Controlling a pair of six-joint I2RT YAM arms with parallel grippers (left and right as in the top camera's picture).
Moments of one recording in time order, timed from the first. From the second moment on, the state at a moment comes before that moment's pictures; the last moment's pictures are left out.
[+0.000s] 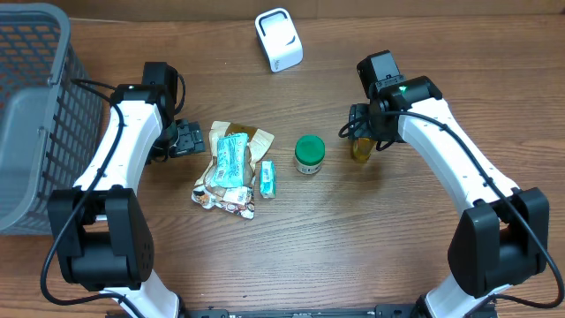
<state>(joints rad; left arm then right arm) -0.01 1.85 1.41 -1.06 -0.15 -0.32 0.30 1.81 1.47 -0.98 0.15 0.38</state>
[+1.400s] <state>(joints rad) -0.01 1.85 1.41 -1.06 -0.15 -0.32 0.30 1.81 1.41 -0.91 0.12 0.38</state>
